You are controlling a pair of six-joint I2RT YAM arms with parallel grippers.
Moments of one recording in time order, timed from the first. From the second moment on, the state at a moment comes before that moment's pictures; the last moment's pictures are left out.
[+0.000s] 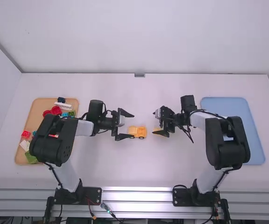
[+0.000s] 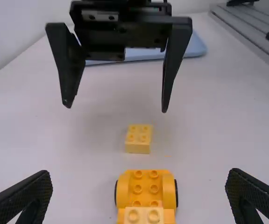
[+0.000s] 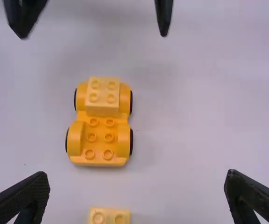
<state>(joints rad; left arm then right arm) -0.15 1.85 0.72 0.35 1.24 0.90 0.11 1.85 0.88 -0.24 -0.99 -1.32</state>
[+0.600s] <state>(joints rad) -0.16 1.85 0.72 0.32 1.17 0.92 0.02 1.92 0.64 0.21 -1.03 -1.08</state>
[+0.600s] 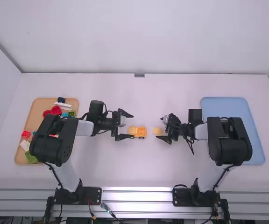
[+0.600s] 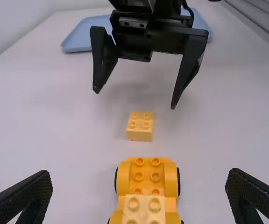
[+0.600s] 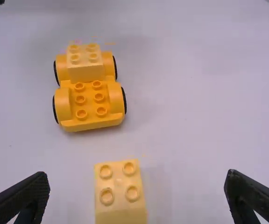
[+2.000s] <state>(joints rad) -0.16 1.85 0.72 0.30 1.17 0.93 0.03 2.07 0.75 0.12 -1.02 -1.15</state>
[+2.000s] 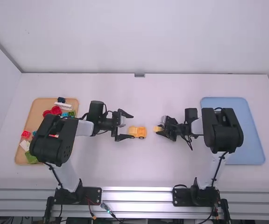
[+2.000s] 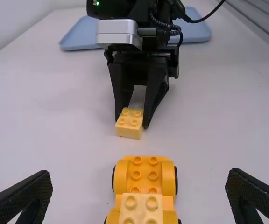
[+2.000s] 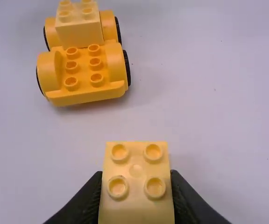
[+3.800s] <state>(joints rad) -0.25 2.08 0.80 0.27 1.03 1.09 0.21 1.88 0.74 0.01 -0.95 -1.08</state>
